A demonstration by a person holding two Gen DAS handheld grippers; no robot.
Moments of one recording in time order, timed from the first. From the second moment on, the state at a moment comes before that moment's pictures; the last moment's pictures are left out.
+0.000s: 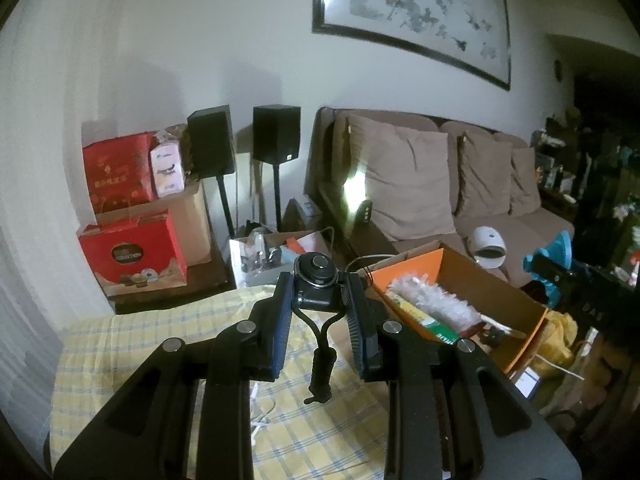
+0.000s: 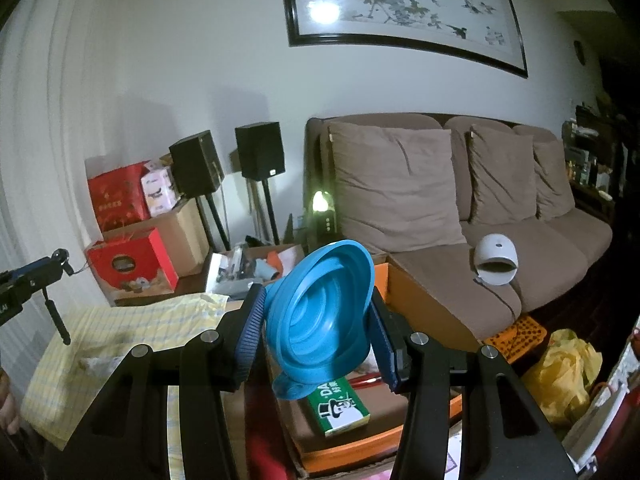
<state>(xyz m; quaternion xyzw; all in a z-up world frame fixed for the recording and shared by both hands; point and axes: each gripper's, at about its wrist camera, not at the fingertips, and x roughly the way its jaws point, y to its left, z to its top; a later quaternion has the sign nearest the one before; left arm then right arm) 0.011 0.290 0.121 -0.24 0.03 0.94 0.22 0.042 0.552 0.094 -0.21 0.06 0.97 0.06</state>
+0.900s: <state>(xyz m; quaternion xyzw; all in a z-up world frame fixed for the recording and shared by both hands) 0.013 0.334 0.131 -0.23 0.04 0.94 0.26 0.051 0.572 0.095 -0.20 0.08 0.97 0.08</state>
